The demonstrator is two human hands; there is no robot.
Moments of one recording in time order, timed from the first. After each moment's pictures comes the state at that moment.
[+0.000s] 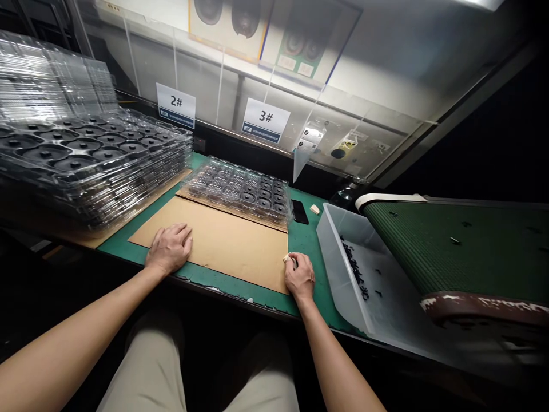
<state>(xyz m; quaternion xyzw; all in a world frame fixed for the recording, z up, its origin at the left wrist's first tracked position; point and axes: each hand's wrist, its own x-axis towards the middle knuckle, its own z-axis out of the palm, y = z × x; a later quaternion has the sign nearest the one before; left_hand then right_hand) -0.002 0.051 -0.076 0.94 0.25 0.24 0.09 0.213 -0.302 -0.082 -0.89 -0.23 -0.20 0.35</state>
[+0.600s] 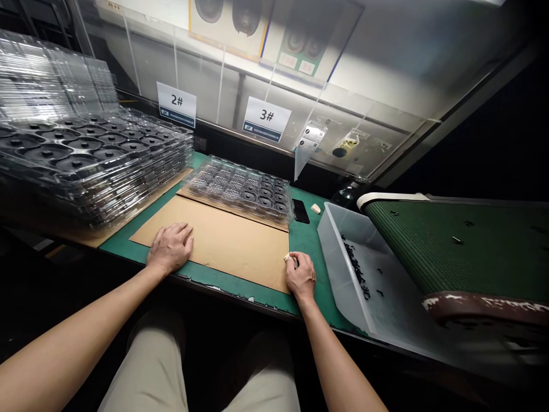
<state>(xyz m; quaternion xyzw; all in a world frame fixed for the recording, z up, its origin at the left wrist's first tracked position) -0.002 0.052 -0.076 0.93 0.25 0.24 0.10 0.214 -0.302 -0.083 -0.89 -0.24 -0.20 0.34</state>
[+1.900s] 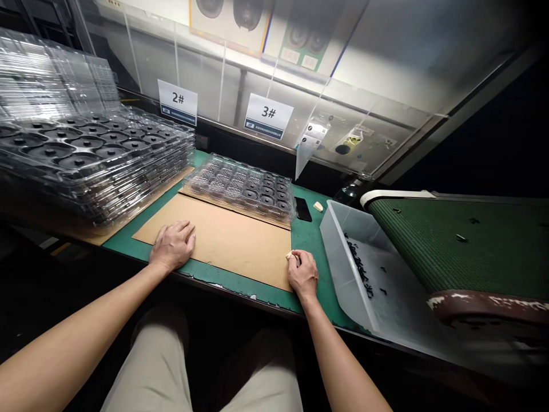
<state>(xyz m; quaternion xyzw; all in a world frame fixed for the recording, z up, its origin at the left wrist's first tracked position) -0.003 0.052 -0.074 0.94 0.25 0.23 0.10 0.214 -0.302 -0.084 -0.88 -0.24 -0.20 0.35</state>
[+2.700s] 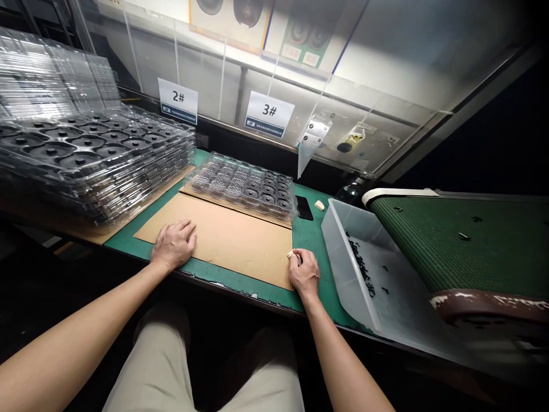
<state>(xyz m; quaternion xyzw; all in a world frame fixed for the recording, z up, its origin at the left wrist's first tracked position) -0.003 0.053 -0.077 0.94 0.24 0.24 0.09 0.212 -0.302 -0.081 -0.89 -0.23 -0.20 0.34</state>
